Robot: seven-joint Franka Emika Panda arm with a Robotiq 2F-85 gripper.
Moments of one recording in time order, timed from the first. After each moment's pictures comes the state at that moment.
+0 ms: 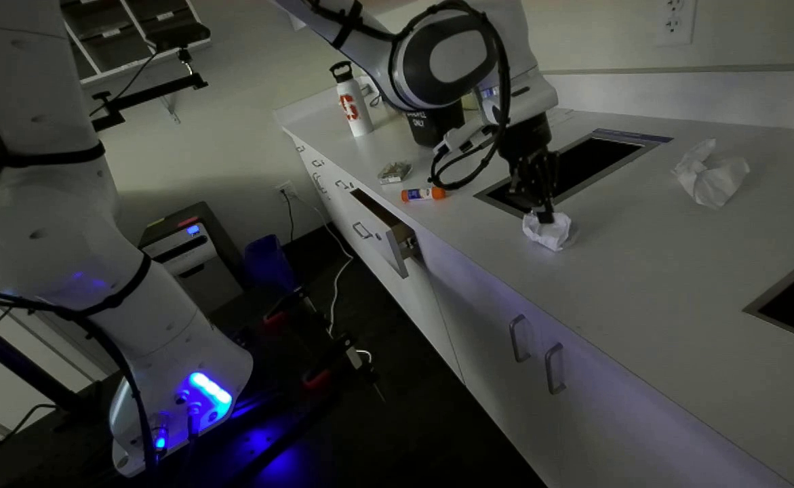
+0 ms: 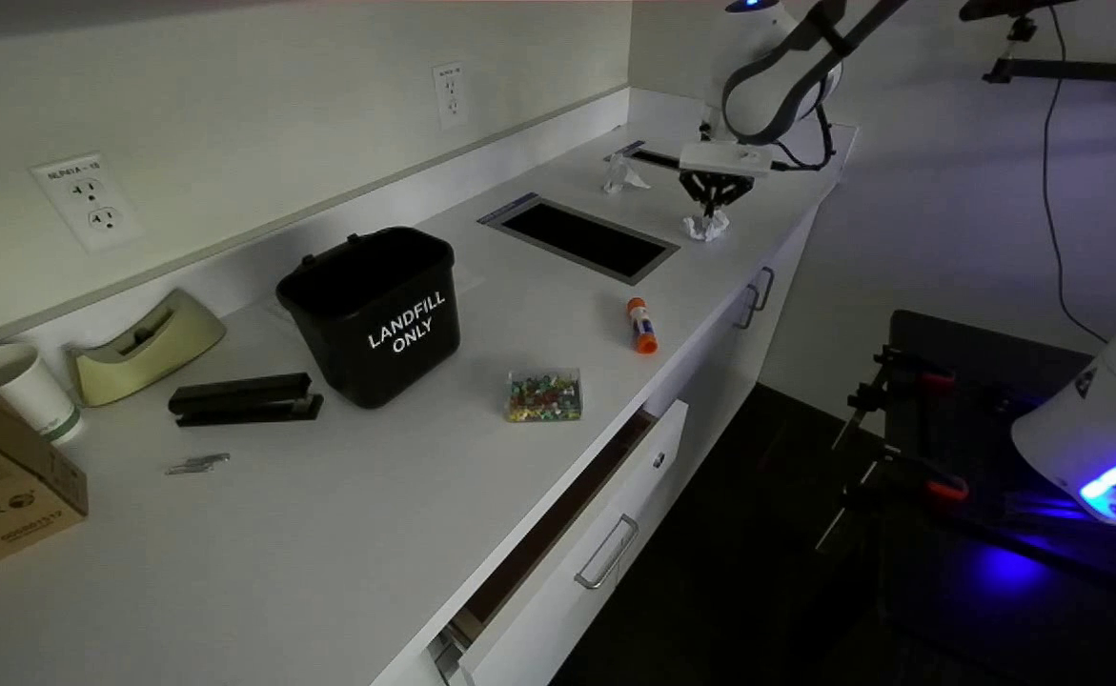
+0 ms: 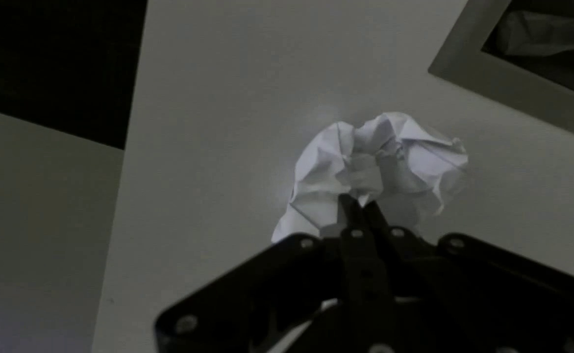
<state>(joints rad) -0.12 0.38 -0.31 -2.12 -0.10 2.61 1.08</state>
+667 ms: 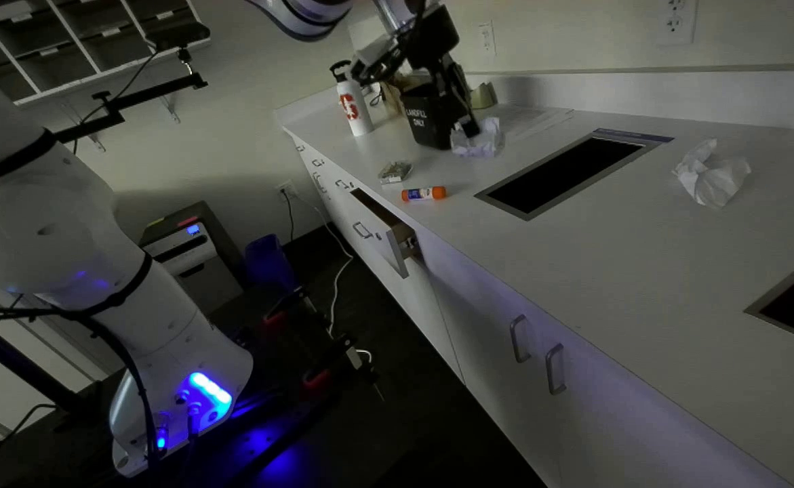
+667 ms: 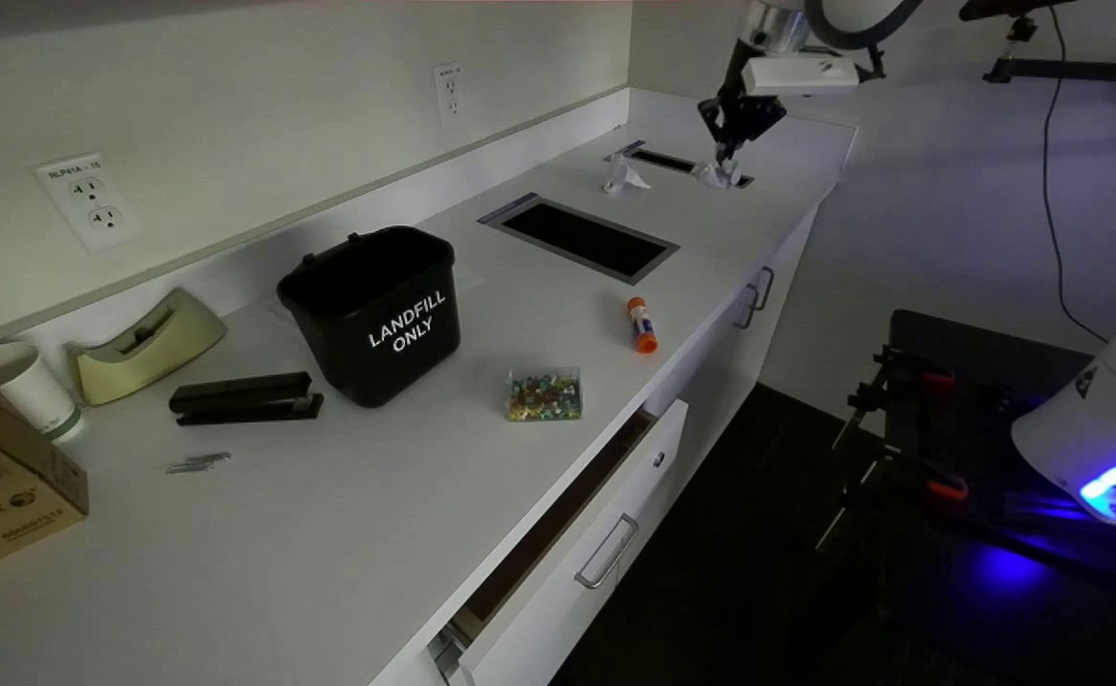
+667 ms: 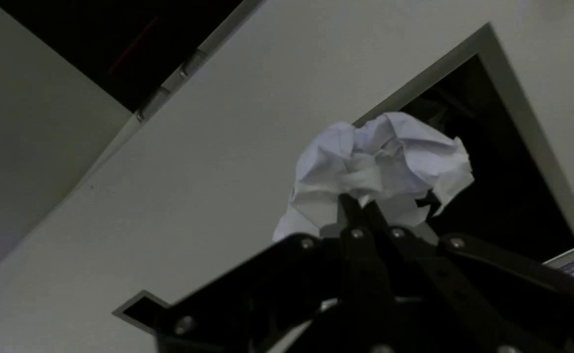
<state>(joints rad) -0.07 -0.10 -0.21 -2.34 -0.22 2.48 0.78</state>
